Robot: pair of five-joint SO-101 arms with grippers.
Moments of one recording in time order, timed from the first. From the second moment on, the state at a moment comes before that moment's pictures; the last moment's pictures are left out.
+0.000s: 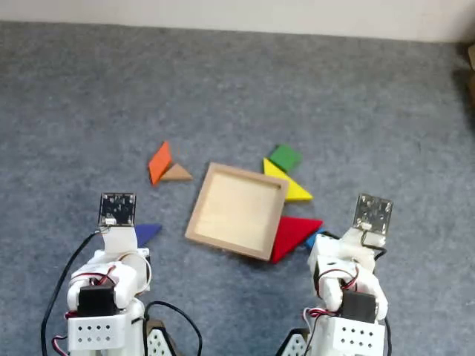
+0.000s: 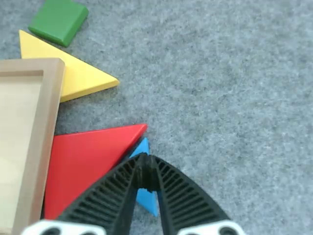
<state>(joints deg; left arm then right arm) -10.4 -101.8 96.0 77.0 2.9 3.6 -98.7 96.1 58.4 -3.1</state>
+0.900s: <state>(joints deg) -10.4 -101.8 96.0 77.0 2.9 -0.9 -98.7 96.1 59.1 -3.1</state>
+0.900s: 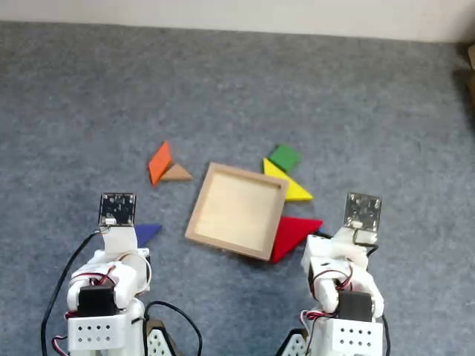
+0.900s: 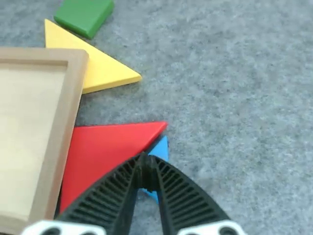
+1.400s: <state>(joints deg) -10.4 -101.8 96.0 77.0 2.9 -1.1 -98.7 84.8 69.3 -3.1</state>
